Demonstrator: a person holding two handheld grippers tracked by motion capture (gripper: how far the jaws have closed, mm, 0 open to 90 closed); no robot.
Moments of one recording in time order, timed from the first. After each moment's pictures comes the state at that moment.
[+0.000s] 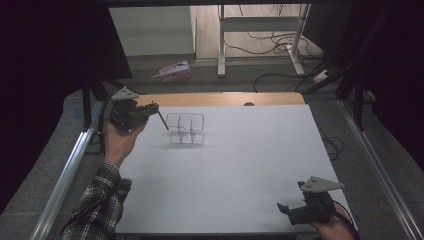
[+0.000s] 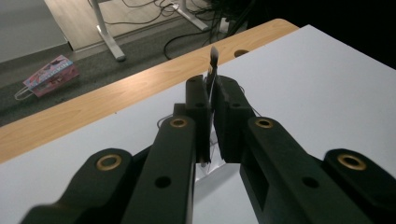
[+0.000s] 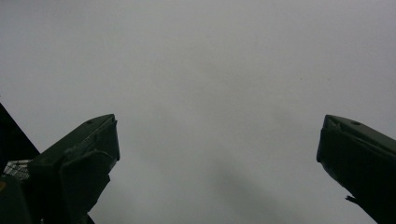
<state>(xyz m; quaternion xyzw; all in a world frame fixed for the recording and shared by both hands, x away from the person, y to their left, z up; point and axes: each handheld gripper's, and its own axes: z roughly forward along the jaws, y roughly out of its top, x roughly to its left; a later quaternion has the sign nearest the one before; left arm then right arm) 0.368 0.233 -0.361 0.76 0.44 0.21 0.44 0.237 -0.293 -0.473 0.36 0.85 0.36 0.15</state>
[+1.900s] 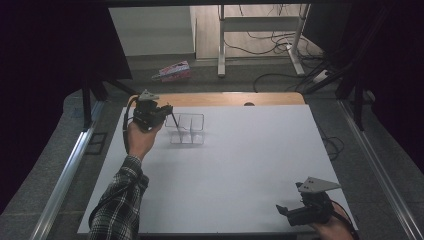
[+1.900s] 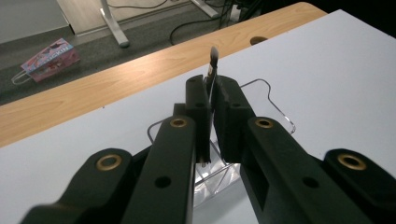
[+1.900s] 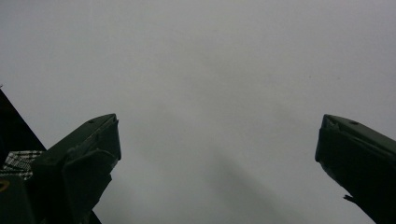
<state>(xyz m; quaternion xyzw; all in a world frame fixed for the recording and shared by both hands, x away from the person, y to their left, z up) 0.412 0.201 -0.412 0.75 0.46 0.20 0.42 0.237 -0.290 -0.475 0.35 0.86 0.35 0.15</state>
